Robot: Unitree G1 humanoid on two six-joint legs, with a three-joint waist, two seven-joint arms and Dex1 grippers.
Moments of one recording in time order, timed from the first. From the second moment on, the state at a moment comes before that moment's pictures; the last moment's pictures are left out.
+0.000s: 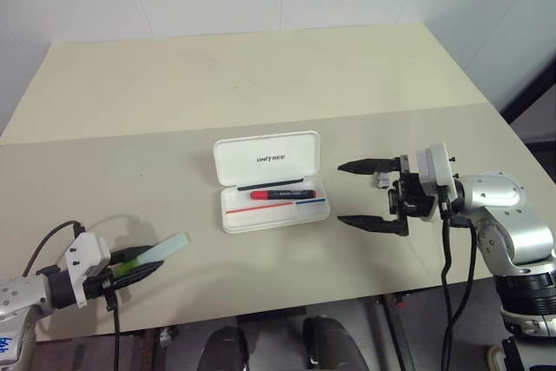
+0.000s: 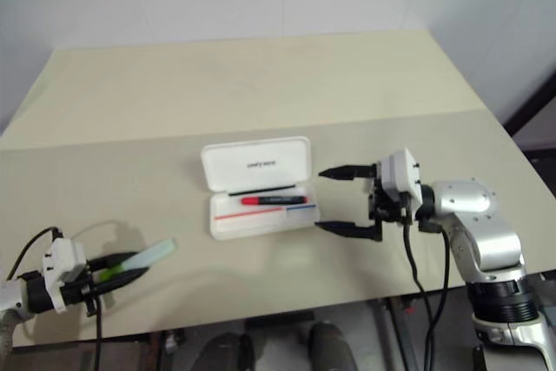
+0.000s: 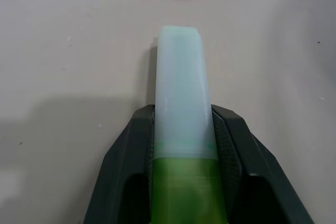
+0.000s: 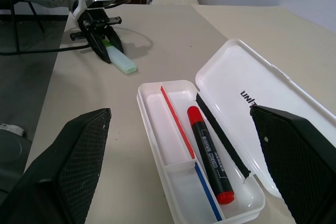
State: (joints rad) left arm 0.22 0.77 0.36 0.08 -0.41 -0.08 -1.17; right arm -0.39 -0.69 -0.04 -0.16 0.56 0.22 1.30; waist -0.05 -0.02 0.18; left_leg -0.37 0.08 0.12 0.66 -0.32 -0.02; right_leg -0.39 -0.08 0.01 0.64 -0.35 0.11
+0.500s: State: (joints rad) left arm -0.06 0.77 0.21 -0.16 -0.46 0.08 -1.16; right arm -0.34 -0.67 -0.04 -0.16 0.53 0.18 1.27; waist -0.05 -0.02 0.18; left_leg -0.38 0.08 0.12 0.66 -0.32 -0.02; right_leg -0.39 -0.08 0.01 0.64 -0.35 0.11
